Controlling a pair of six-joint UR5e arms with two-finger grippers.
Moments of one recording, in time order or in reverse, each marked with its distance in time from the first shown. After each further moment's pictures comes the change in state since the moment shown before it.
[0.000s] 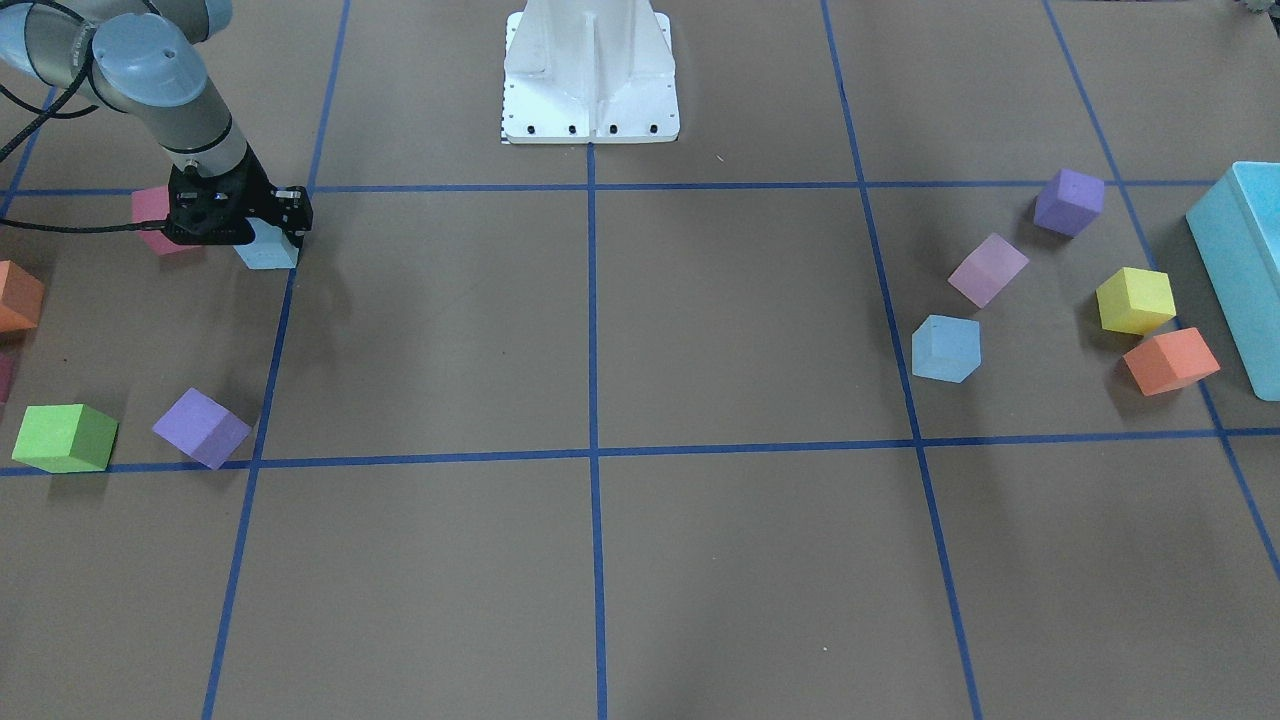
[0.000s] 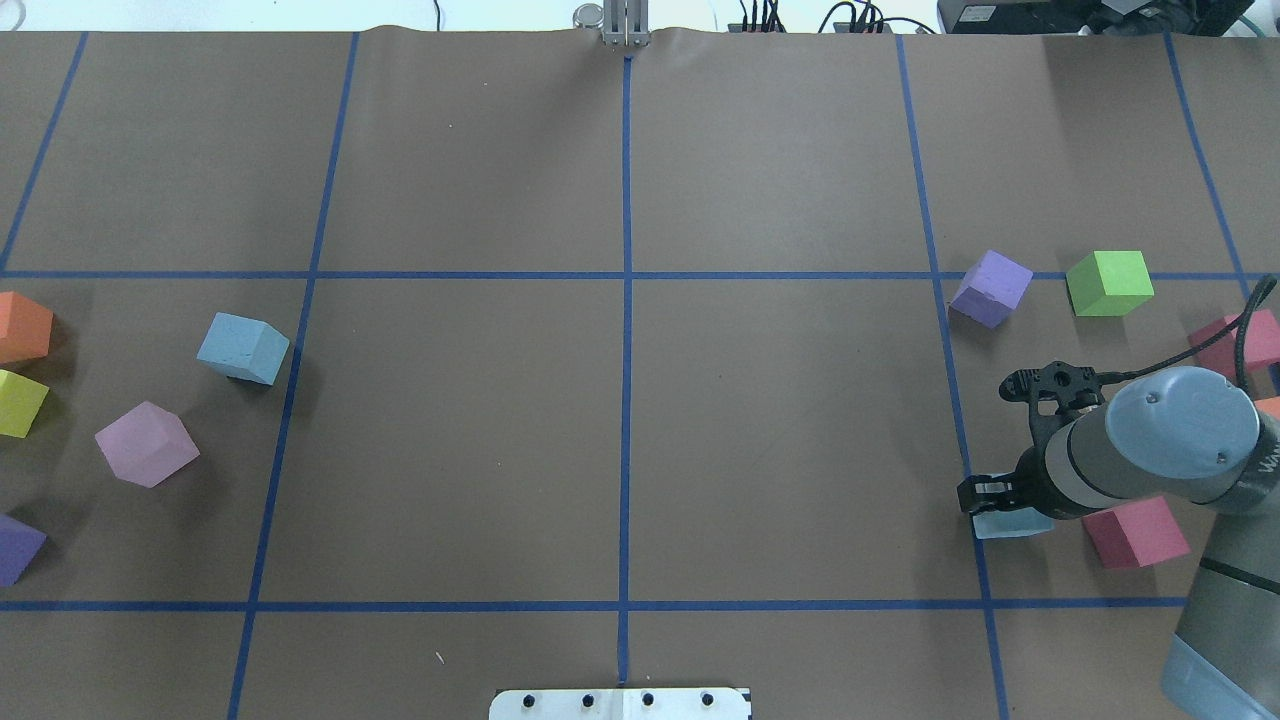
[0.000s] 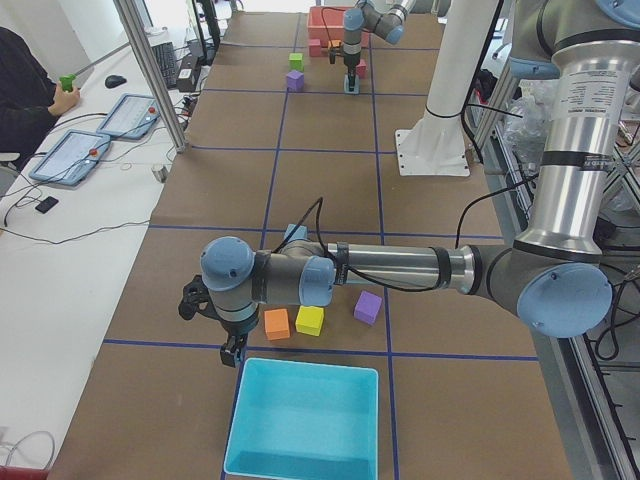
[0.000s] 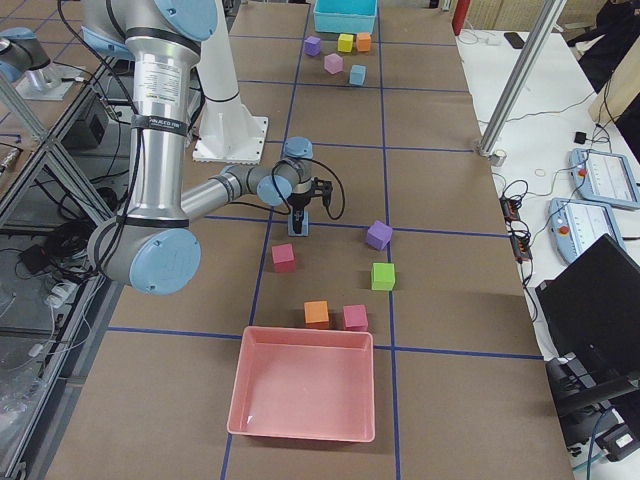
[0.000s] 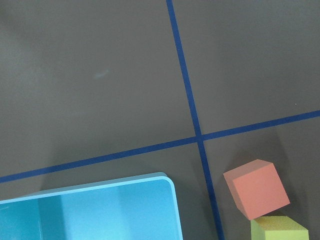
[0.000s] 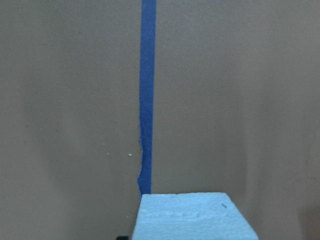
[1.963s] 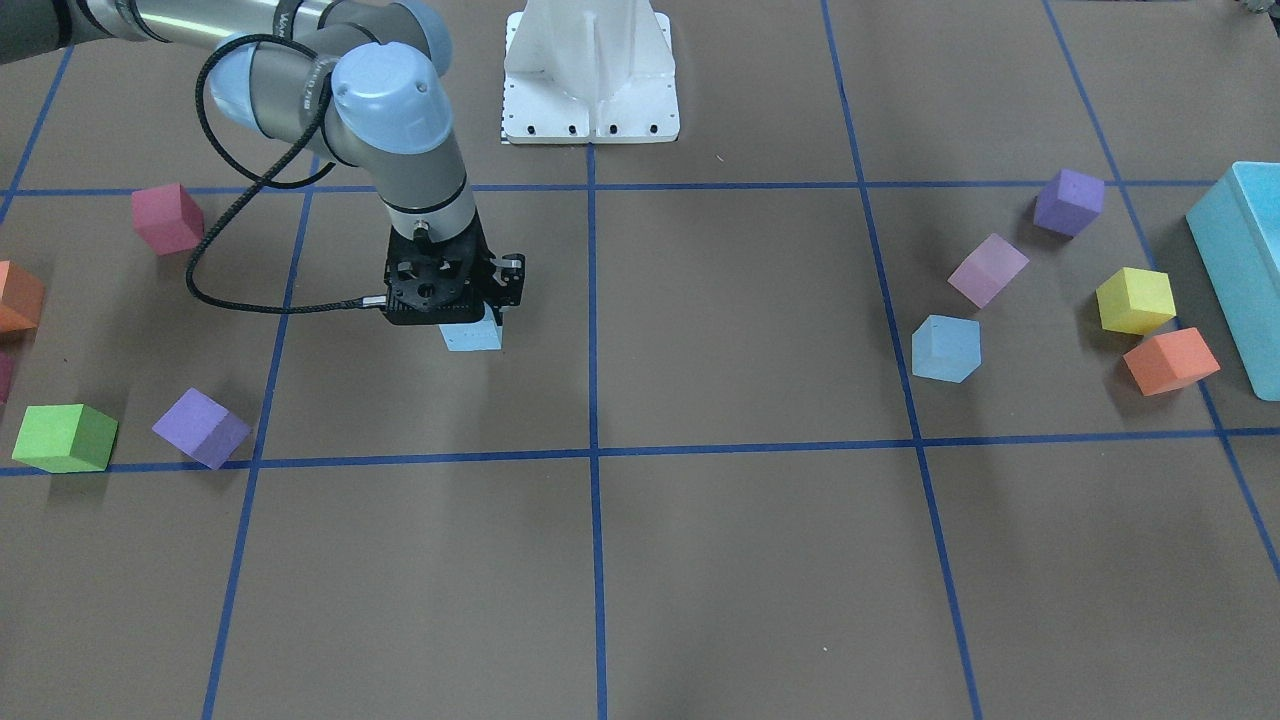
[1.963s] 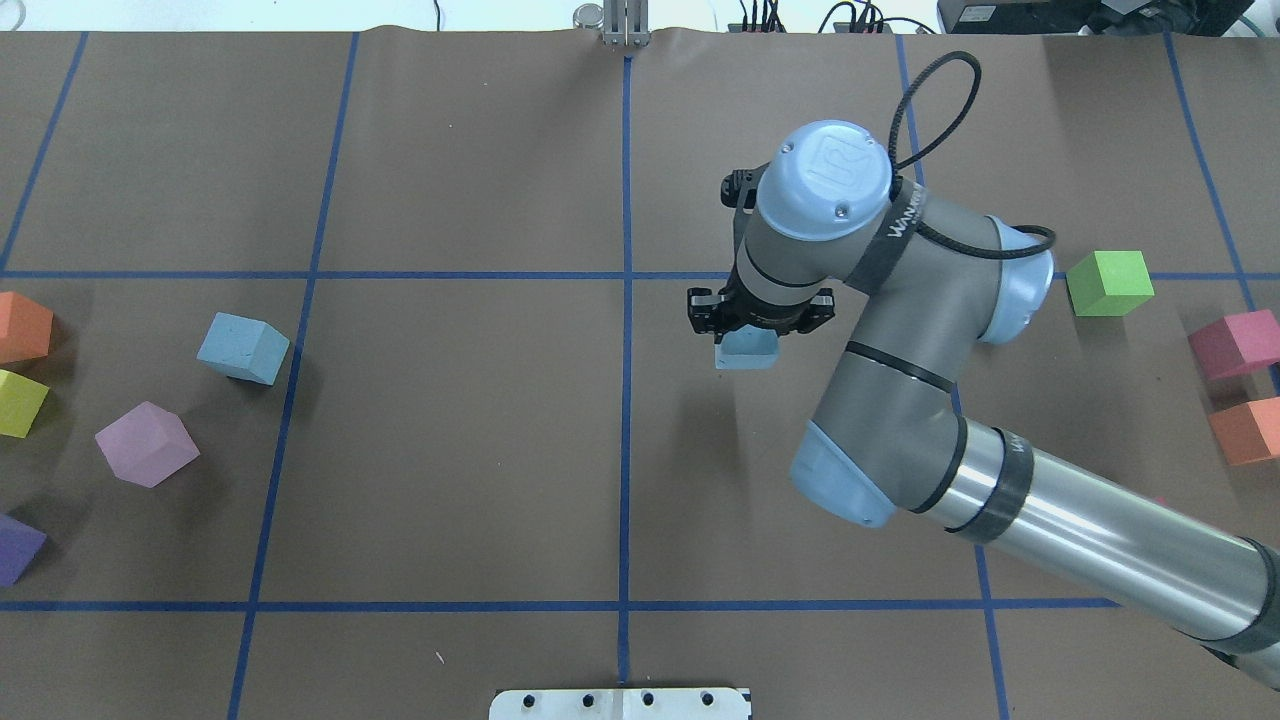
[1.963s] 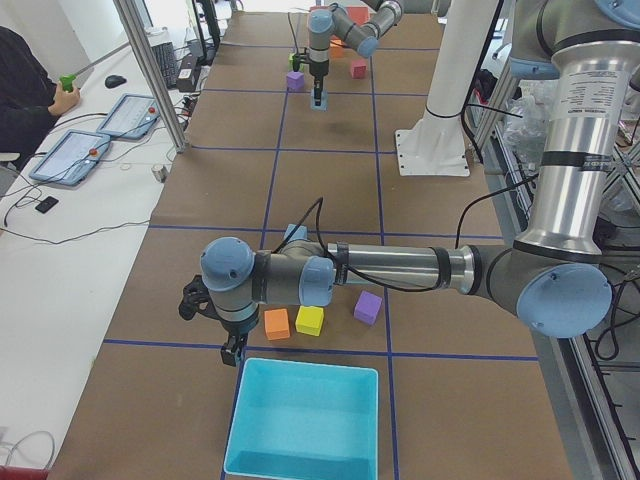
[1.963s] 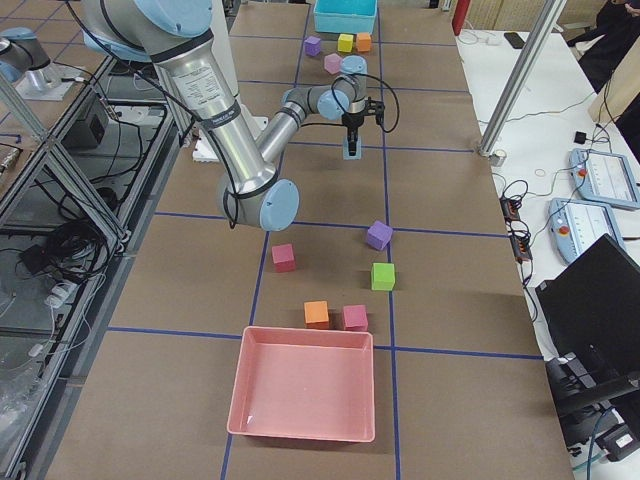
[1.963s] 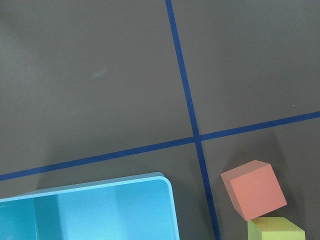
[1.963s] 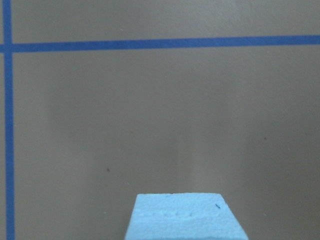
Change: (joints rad) left arm 0.001 0.000 0.000 0.003 -0.009 -0.016; right arm 0.099 0.778 -0.313 -0.372 -0.012 -0.032
